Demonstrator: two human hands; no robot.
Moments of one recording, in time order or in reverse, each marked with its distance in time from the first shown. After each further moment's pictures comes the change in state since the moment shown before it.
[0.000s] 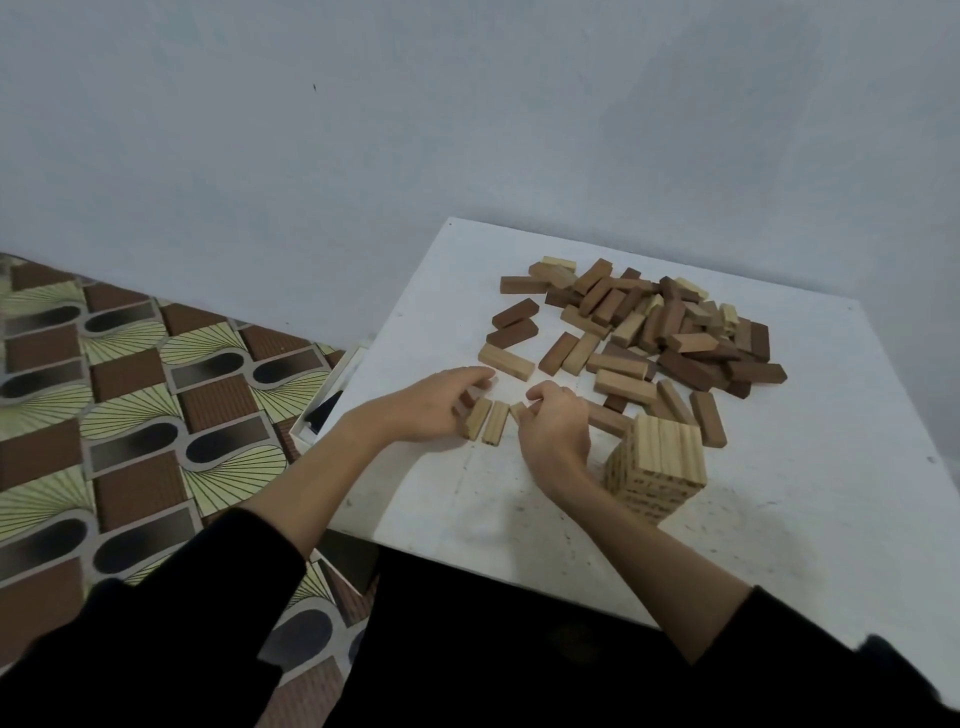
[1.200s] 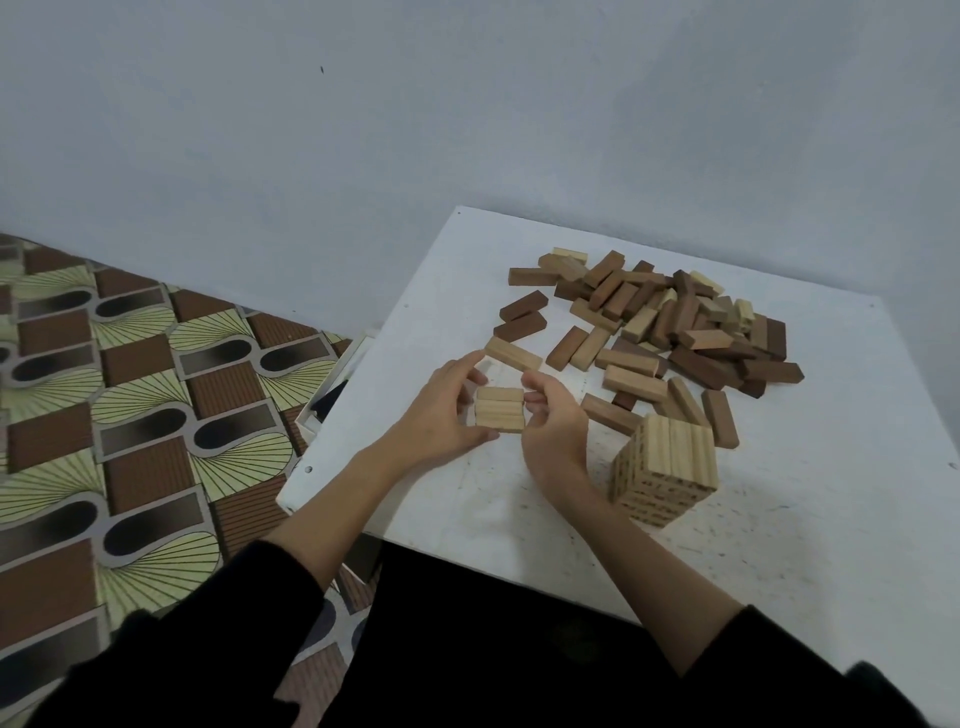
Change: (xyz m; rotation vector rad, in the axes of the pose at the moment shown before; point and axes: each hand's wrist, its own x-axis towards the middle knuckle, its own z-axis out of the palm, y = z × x) left_hand -0.003 -0.020 0.039 -0.156 0.394 0.038; right_hand 0.000 0.020 0.021 0.411 0.004 -0.146
